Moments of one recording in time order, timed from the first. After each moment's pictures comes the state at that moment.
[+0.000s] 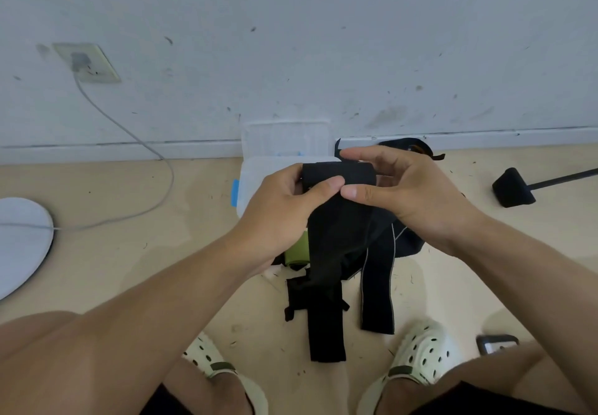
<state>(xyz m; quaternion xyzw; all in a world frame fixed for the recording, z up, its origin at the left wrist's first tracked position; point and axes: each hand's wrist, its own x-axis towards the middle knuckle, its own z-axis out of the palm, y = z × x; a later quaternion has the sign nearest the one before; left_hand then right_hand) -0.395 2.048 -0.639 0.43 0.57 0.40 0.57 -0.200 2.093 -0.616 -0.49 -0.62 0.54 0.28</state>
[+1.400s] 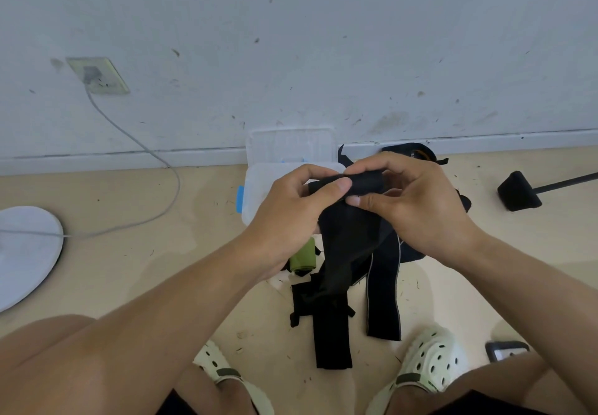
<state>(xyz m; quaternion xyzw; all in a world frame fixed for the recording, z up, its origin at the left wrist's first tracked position) -0.386 2.046 -0.625 0.38 0.55 0.43 0.61 -0.202 2.084 -0.624 -0.44 -0.67 0.48 0.35</state>
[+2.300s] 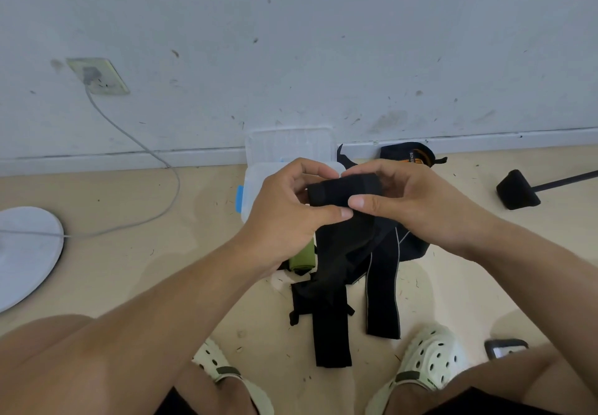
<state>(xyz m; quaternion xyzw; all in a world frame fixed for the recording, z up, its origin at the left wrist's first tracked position) -0.389 2.042 -0.629 0.45 0.58 0.43 0.53 -0.189 2.088 -0.609 -0.45 -0.65 0.58 0.22</state>
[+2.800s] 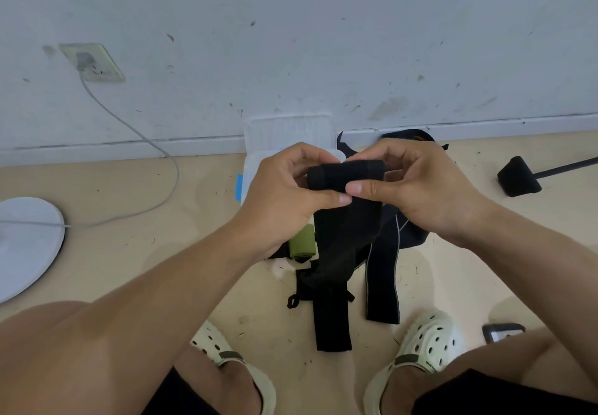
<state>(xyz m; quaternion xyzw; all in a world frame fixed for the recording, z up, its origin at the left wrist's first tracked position) -0.393 2.043 -0.628 0.47 0.56 0.44 0.53 -0.196 2.080 -0.610 -0.46 -0.64 0.53 0.31</state>
